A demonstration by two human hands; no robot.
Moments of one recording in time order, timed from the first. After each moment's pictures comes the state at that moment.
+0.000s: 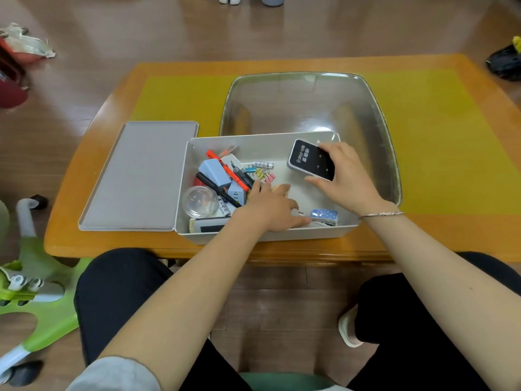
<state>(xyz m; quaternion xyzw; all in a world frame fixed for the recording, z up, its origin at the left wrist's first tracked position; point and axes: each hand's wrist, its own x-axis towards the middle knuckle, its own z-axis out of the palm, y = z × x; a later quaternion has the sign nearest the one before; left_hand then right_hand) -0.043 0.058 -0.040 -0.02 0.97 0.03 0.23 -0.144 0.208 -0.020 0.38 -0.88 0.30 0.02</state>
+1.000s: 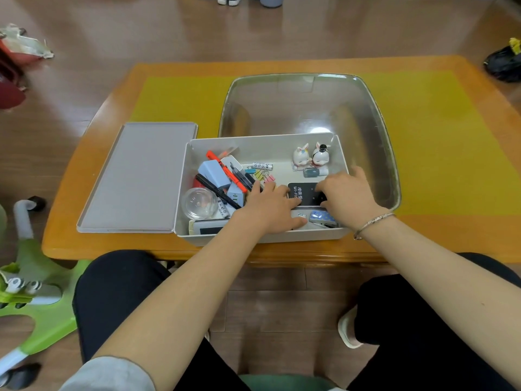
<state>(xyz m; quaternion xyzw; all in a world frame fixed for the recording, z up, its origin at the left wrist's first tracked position) -0.041 0.060 -0.037 -0.01 0.98 0.02 0.19 -0.129 0.207 -0.025 0.37 -0.92 -0.13 0.00</state>
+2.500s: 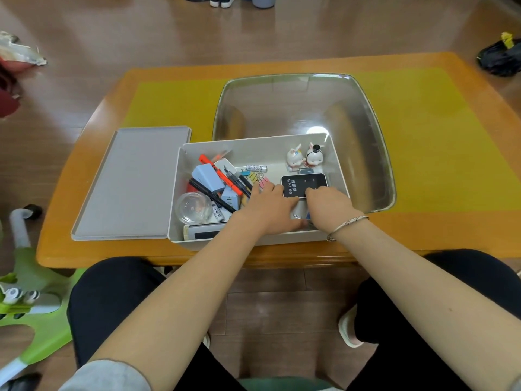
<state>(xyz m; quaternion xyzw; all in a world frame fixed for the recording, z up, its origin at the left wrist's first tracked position) -0.050 0.065 -0.040 0.00 0.98 0.04 0.17 -0.103 0.188 -0.016 0.31 -0.93 -0.10 -0.16</state>
